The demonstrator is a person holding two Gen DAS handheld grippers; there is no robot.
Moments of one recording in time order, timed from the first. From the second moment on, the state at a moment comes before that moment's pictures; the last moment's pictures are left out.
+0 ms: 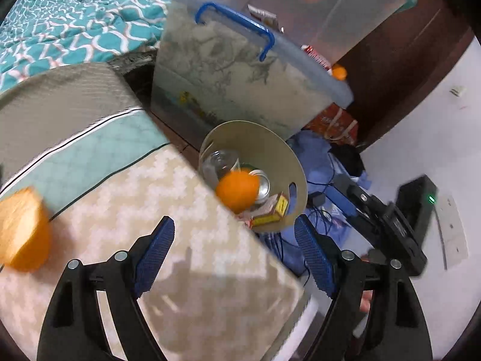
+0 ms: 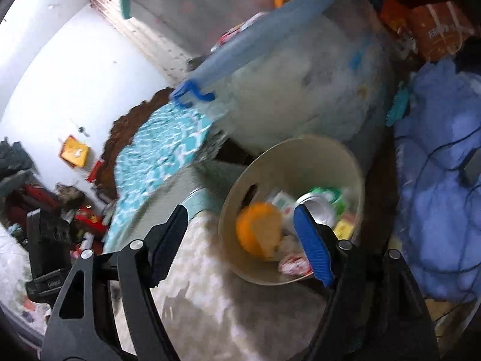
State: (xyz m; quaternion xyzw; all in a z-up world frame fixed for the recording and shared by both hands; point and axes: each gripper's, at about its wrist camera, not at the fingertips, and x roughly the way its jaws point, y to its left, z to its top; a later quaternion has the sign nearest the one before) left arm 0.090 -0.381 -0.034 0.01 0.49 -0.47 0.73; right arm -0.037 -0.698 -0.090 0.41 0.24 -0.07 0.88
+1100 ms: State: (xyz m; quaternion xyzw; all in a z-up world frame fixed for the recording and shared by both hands) left arm 0.097 -0.041 -0.074 -0.07 0.49 -0.23 0.84; right arm 0.124 -0.377 -0.060 0.19 0.40 0.21 0.87
